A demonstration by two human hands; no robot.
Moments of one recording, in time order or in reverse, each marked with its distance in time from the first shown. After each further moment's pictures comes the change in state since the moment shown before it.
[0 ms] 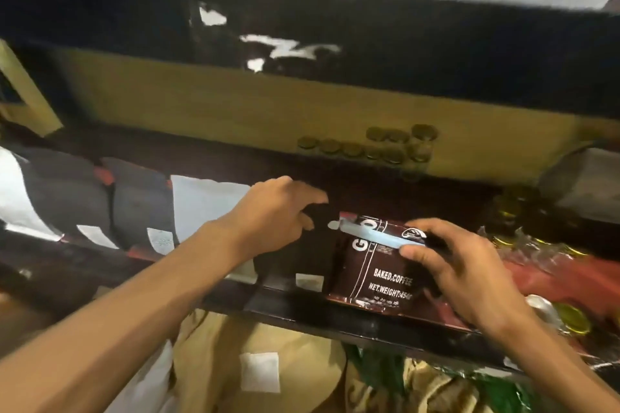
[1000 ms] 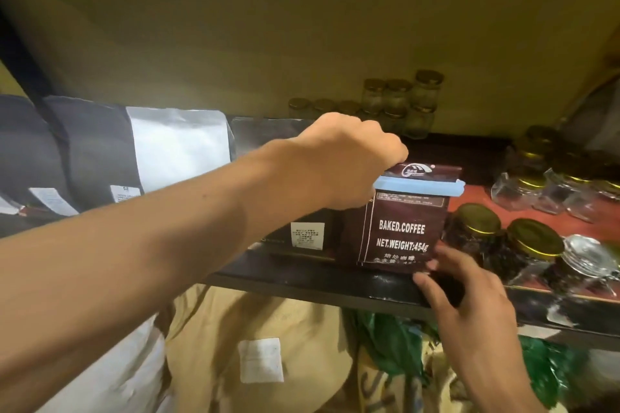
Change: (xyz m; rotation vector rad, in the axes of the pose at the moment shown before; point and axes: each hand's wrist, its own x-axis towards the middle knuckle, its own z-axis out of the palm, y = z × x) left_hand 0.014 0.077 0.035 0.628 0.079 0.341; right_hand -0.077 0.061 0.103 0.075 0.231 0.440
